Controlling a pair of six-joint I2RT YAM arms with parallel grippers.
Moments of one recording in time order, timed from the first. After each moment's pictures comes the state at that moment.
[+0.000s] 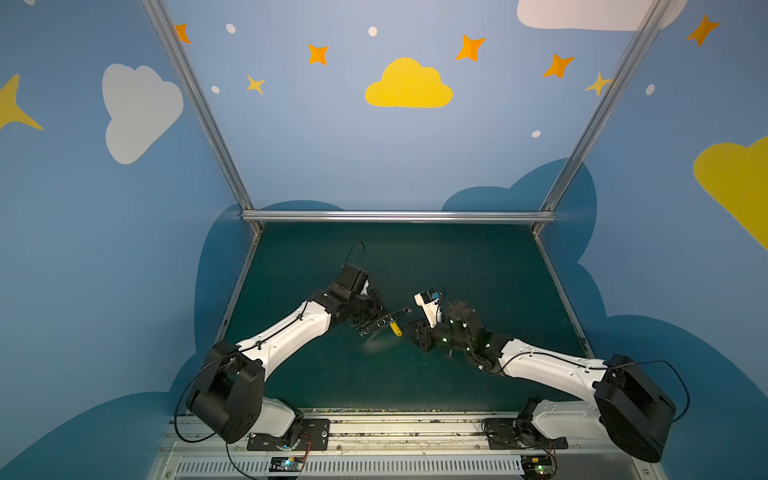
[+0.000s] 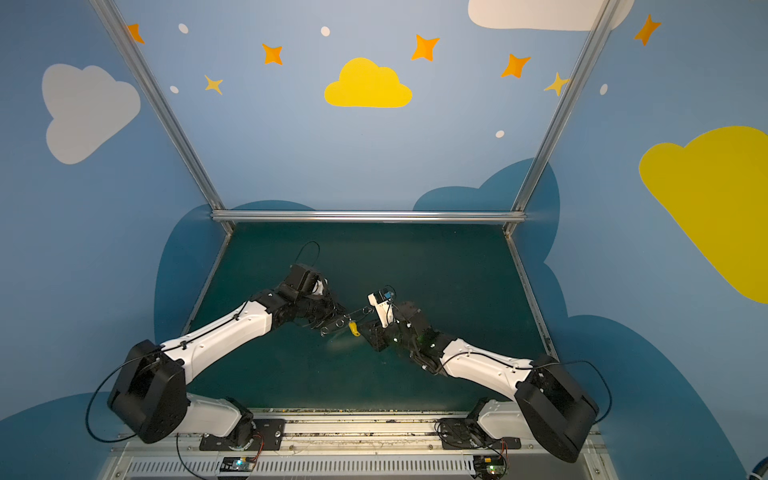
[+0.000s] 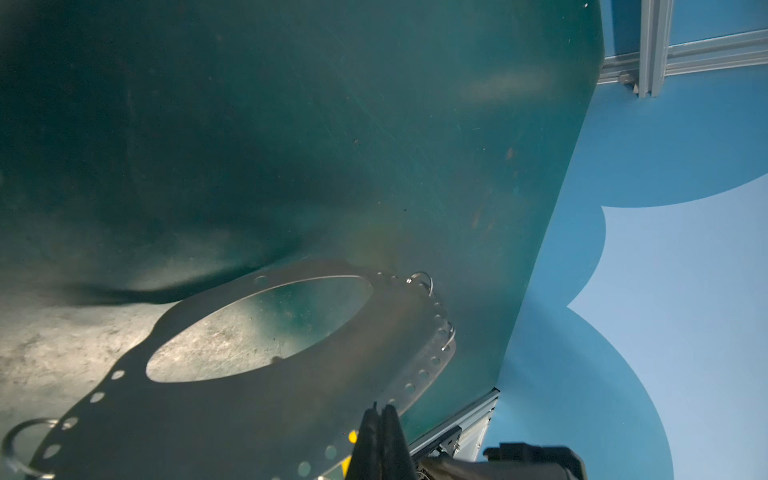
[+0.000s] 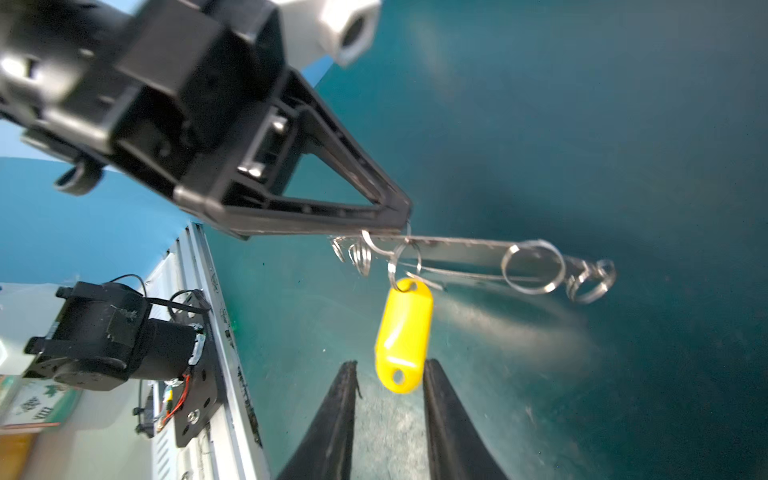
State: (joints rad) left arm -0.53 1.43 0.95 -0.41 0.40 -1.07; right arm 0.89 1.29 0.59 0.24 -0.23 0.41
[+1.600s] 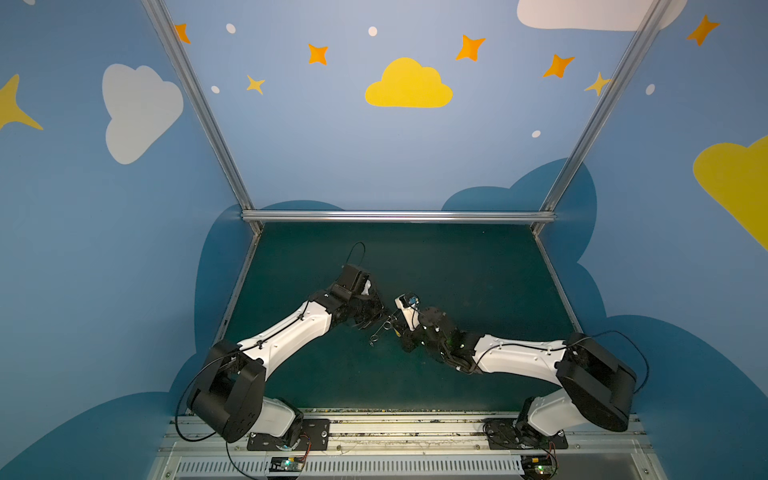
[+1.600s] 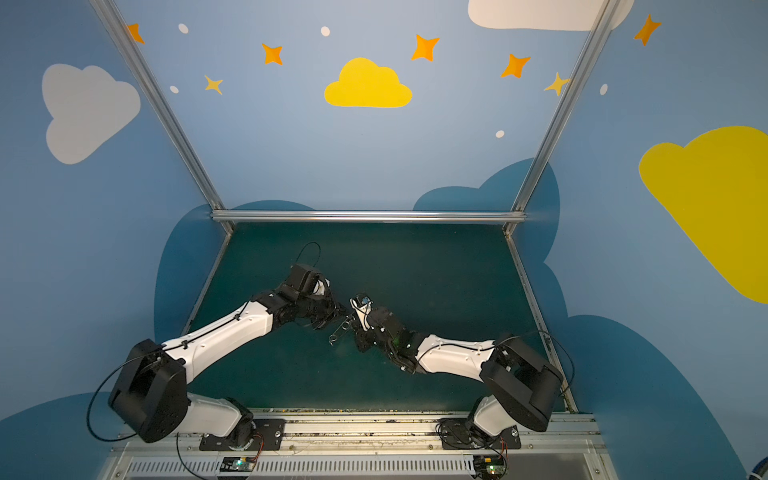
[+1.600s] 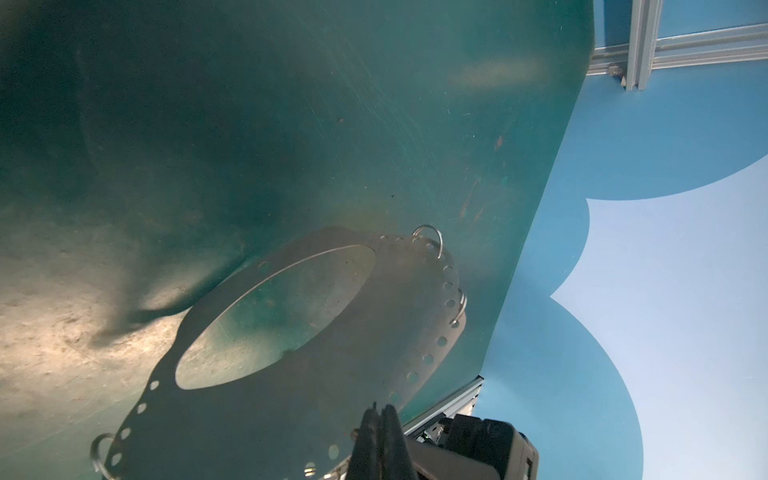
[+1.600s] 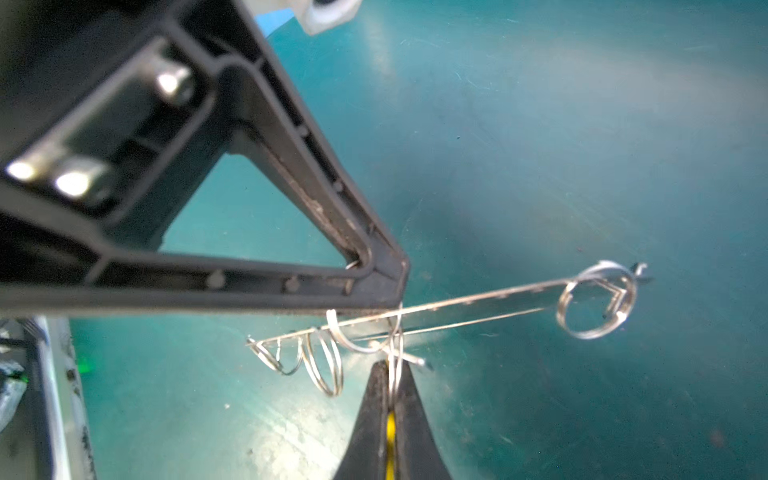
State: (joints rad) left arm -0.53 1.43 0.95 -0.38 0.44 -1.10; right arm 1.01 1.49 0.69 0.26 0.06 0.28
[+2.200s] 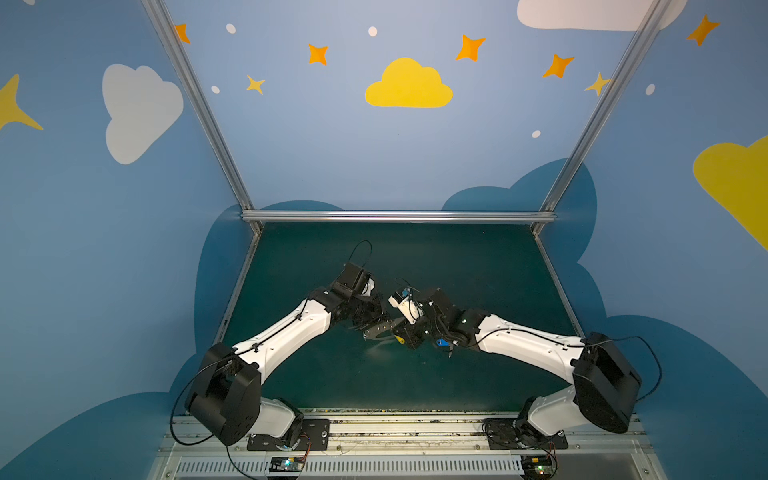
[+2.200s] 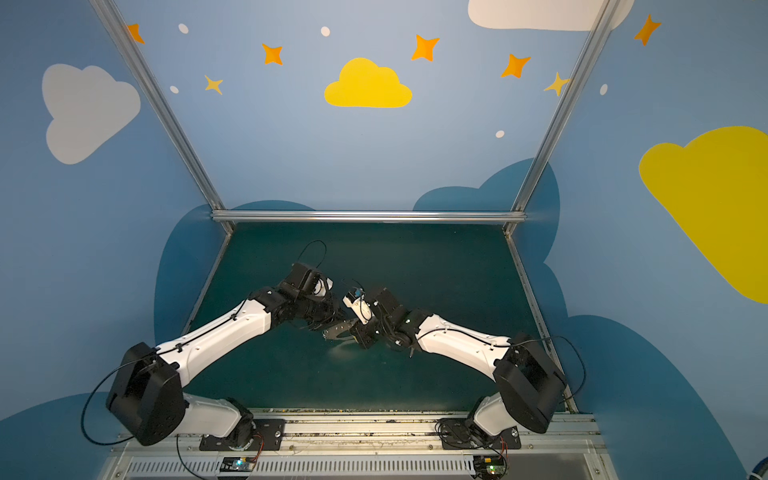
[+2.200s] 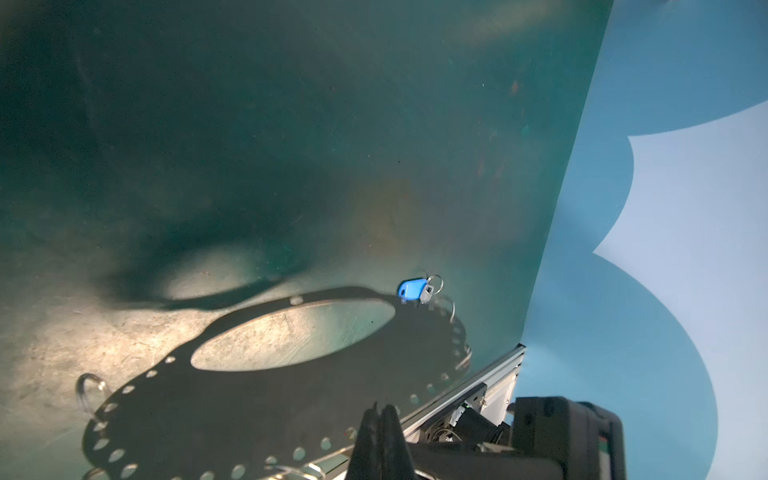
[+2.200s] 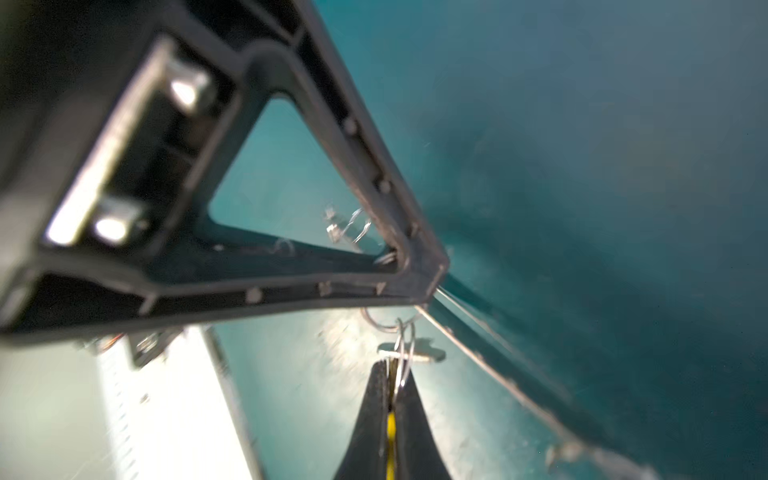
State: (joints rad) left arm -0.55 1.42 1.00 -0.53 0.45 -0.91; right arm 0.92 1.49 0.96 -0.29 -0.32 0.20
